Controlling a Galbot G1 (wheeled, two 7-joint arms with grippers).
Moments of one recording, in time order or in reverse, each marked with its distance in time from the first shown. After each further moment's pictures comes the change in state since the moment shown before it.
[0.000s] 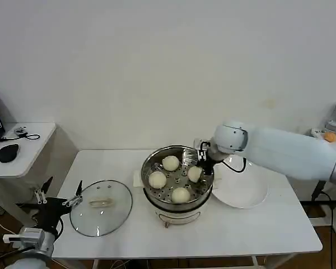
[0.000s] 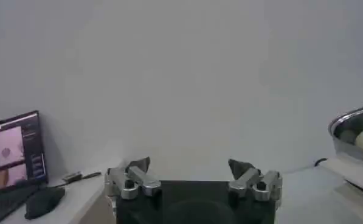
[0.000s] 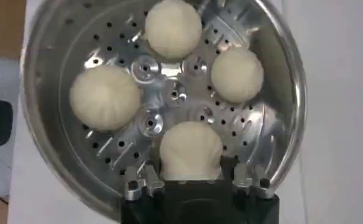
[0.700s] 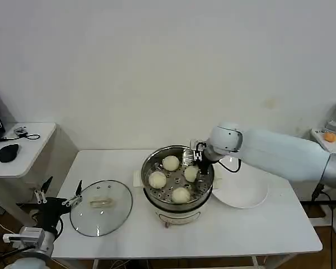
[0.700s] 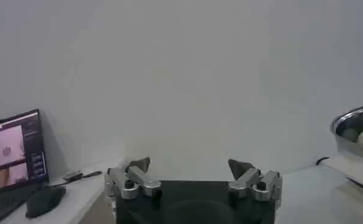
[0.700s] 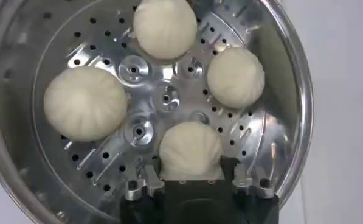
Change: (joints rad) left arm -0.004 0.002 -0.001 0.005 0.000 0.000 0.000; right arm -0.034 0.026 0.035 -0.026 -0.016 -0.001 0.017
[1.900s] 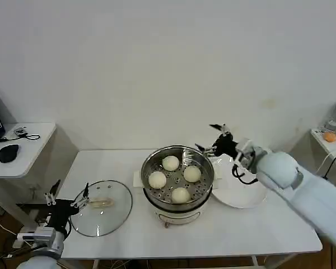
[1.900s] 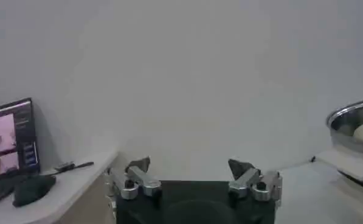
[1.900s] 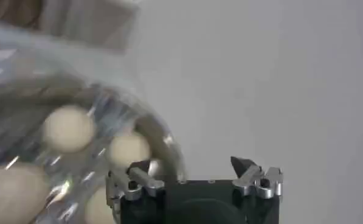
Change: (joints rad) left arm -0.037 -0.013 0.074 0.062 0.028 -0.013 -0.038; right arm -0.914 -0.289 1.067 0.408 0.041 0.359 0.686
